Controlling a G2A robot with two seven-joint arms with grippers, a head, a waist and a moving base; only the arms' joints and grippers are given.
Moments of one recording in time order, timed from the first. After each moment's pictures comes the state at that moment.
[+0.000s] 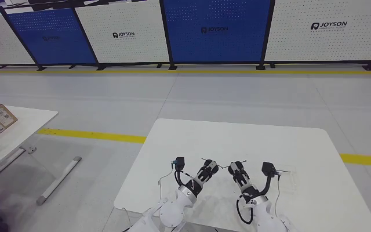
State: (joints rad) left arm 1.49 -1.24 -1.00 -1.62 0.01 -0.13 0.09; right arm -1.44 -1.26 0.96 -1.61 -0.20 -0.02 -0.05
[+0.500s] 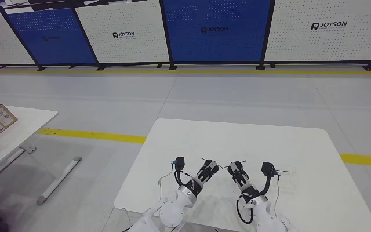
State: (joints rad) left arm 1.49 -1.24 -1.00 -1.62 0.01 -0.13 0.09; right arm -1.44 -1.26 0.96 -1.61 -0.20 -0.02 -0.04
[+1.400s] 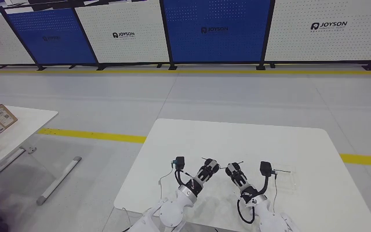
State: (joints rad) left arm 1.49 -1.24 -1.00 -1.63 -0.03 -0.16 0.08; right arm -1.42 -1.26 0.98 -1.57 -0.12 -0.06 0.05
